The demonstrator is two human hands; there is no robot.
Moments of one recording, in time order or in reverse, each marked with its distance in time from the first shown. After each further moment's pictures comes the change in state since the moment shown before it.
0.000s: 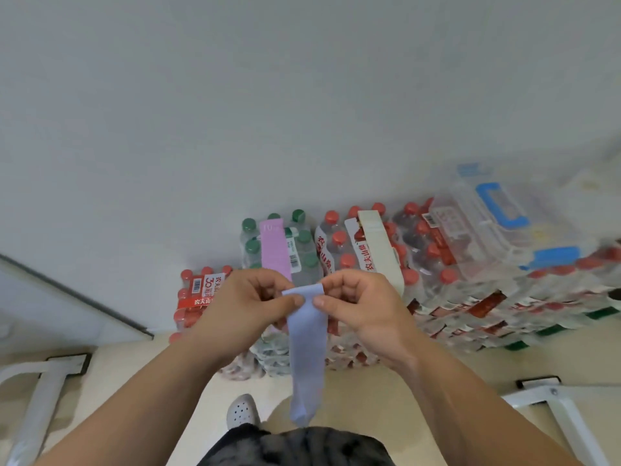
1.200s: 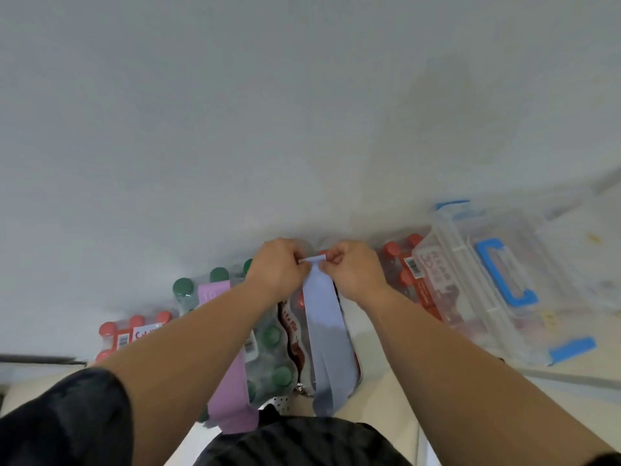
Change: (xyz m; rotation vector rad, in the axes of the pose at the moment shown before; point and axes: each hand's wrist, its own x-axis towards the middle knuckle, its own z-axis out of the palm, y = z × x) left_hand 0.294 -0.031 0.057 0.638 -0.050 -0.020; right_hand 0.233 0.040 -0.111 -0.717 0.340 0.295
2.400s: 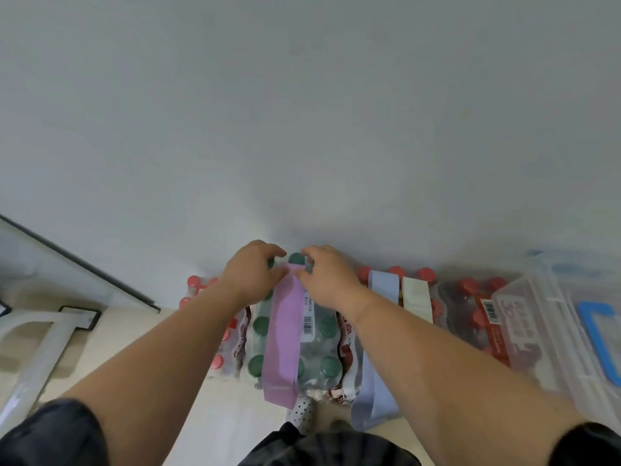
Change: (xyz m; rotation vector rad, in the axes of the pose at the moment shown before) left_hand -0.083 -0.115 -0.065 0.114 0.222 -0.218; right_hand -0.027 -0.095 0.083 -0.192 -0.401 -0.455
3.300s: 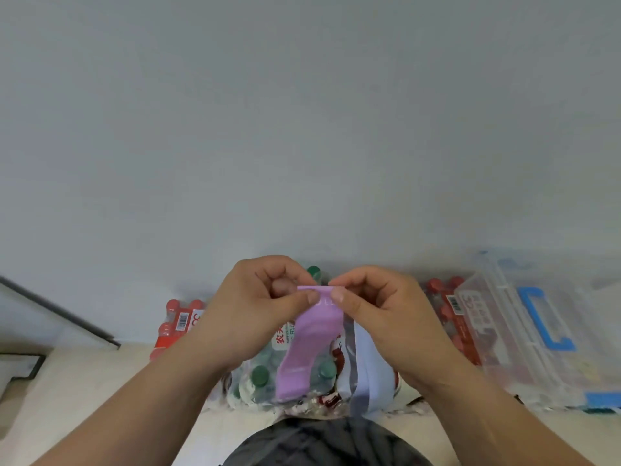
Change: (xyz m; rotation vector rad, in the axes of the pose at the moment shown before) left_hand -0.120 0.073 -0.101 -0.990 -0.130 0.216; right_hand -0.163 -0.074 -0.070 0.684 0.285 -0.064
